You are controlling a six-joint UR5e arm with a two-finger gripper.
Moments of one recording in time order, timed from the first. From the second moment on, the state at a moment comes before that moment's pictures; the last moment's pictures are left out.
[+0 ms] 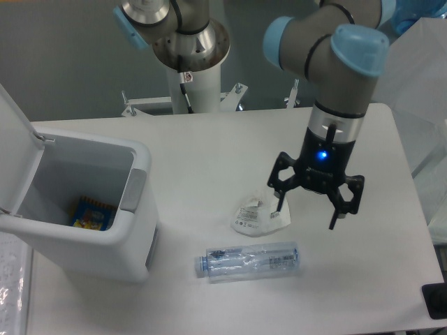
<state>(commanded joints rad) 2.69 -1.94 -1.48 -0.99 1.24 1.16</state>
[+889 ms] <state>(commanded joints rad) 2.70 -2.00 -1.46 -1.04 1.50 1.51</state>
